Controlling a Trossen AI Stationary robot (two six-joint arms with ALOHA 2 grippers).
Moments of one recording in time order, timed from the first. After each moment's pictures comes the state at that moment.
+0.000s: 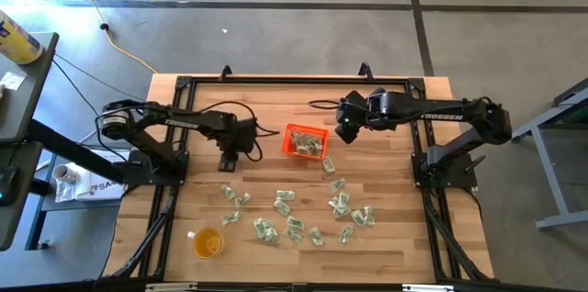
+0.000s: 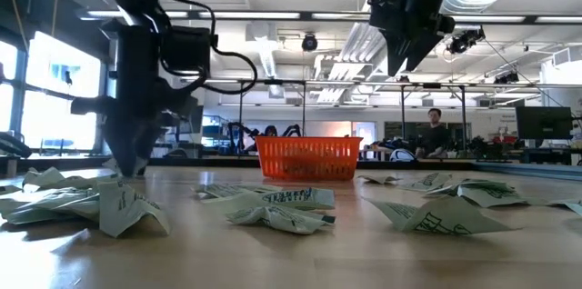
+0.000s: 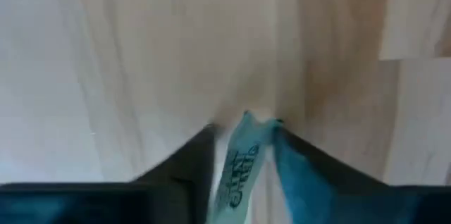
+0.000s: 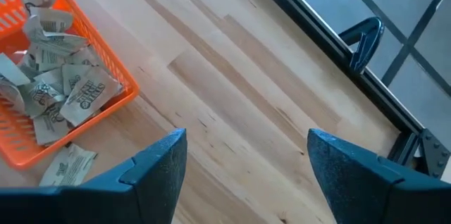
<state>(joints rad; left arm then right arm) 0.28 1.54 0.72 -0.72 -0.02 0.34 -0.17 1.45 1.26 -1.08 0.52 0.56</state>
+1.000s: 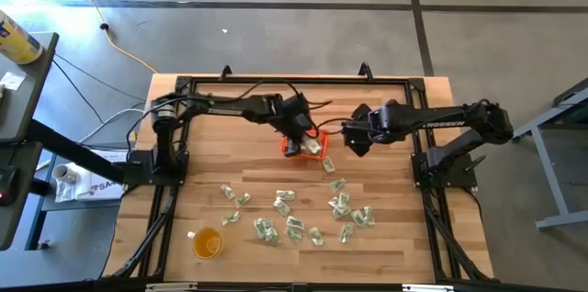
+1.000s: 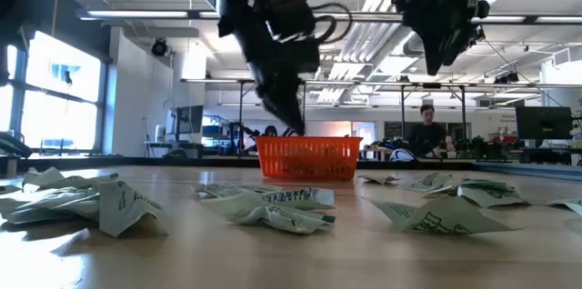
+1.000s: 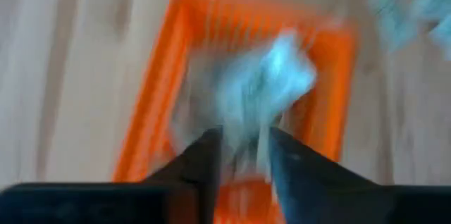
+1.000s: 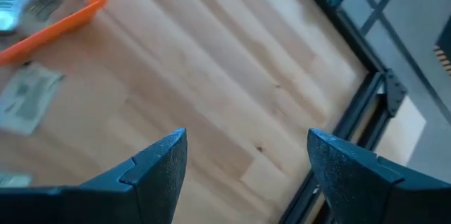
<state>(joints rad) 0.27 1.91 1.39 -0.51 0.16 0.14 -0.03 1.45 1.26 -1.38 0.53 0.78</state>
